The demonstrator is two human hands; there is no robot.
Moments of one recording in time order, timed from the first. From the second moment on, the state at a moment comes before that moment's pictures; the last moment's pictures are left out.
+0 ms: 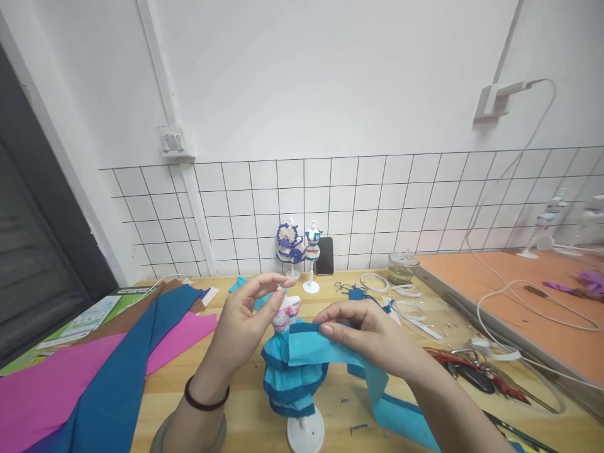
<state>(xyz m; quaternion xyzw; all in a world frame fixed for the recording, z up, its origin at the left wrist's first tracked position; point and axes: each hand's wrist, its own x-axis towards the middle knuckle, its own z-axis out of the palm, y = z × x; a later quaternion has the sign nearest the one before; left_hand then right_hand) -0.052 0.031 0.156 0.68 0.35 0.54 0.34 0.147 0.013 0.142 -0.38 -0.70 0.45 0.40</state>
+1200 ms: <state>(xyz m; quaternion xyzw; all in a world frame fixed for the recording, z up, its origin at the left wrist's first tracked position) -0.045 0.019 0.154 0.74 0.28 0.48 0.38 0.139 0.000 0.148 -0.42 -0.75 0.30 0.42</state>
